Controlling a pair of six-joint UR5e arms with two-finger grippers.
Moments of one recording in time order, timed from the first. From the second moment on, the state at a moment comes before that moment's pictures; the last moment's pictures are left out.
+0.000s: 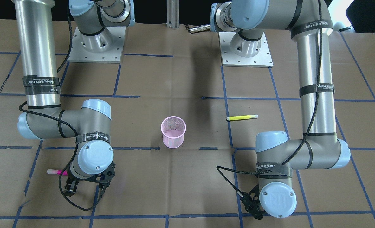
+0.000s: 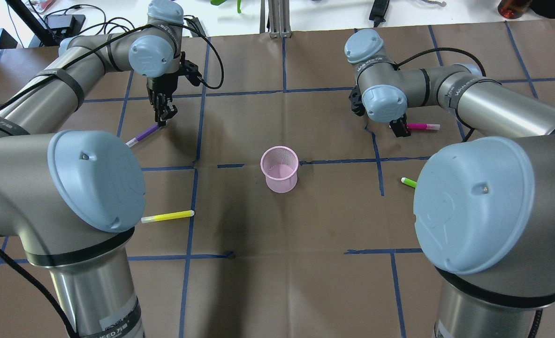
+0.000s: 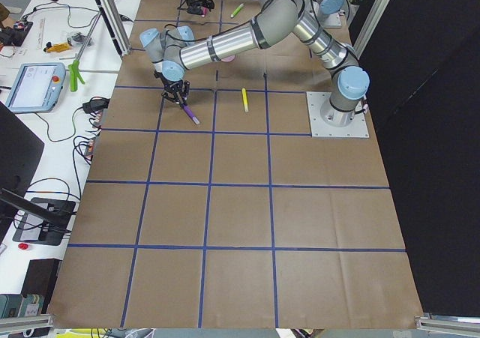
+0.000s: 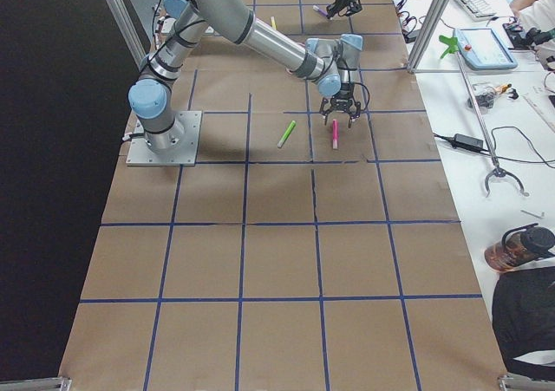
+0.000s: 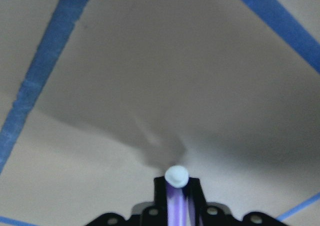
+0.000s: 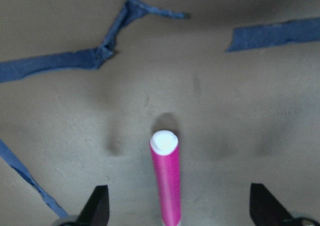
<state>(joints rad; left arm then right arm) -1.55 -2.39 -1.13 -1.51 1.92 0.90 1.64 -0.87 1.51 -2.09 -2.12 -1.33</state>
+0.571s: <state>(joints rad) -1.59 -2.17 -1.17 -1.56 1.72 0.92 1.63 -0.87 1.51 -2.10 -2.12 -1.39</state>
